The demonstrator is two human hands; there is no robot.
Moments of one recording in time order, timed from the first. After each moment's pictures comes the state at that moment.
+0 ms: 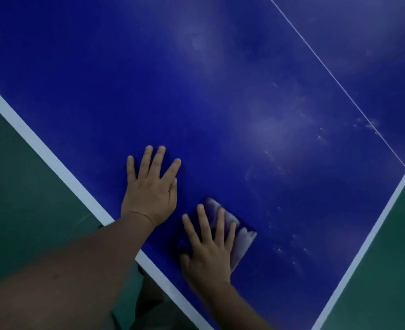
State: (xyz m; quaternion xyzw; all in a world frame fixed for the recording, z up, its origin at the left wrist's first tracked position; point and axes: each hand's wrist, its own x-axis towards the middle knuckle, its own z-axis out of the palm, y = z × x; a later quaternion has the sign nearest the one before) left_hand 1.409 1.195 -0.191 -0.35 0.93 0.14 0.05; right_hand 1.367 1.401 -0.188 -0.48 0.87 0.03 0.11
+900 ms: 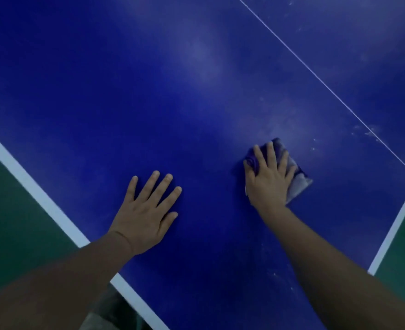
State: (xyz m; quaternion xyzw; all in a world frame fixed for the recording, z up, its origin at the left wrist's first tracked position) left_hand 1.395 1.189 -0.184 -0.18 0.98 0.07 0.10; right_hand 1.114 1.339 -0.181 -0.27 0.96 -0.02 0.12
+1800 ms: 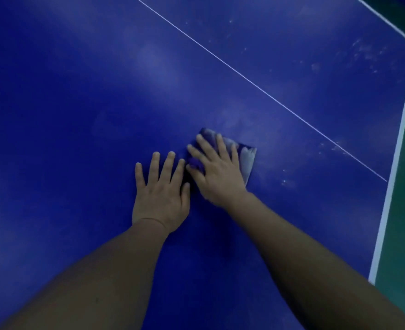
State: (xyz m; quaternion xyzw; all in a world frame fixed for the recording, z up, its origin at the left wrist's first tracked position) left_hand 1.165 1.134 -0.192 -0.26 0.95 0.13 0.08; right_hand 1.024 1.230 -0.177 -0.42 0.89 -0.05 0.15
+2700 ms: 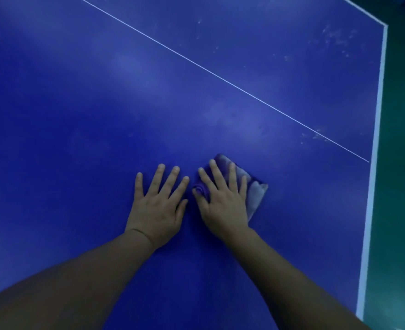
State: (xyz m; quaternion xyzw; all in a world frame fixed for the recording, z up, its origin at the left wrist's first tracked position) left_hand 1.161 1.134 -0.188 -0.10 0.99 0.10 0.08; right_hand 1.063 1.287 -0.186 -0.29 0.95 -0.05 0.12
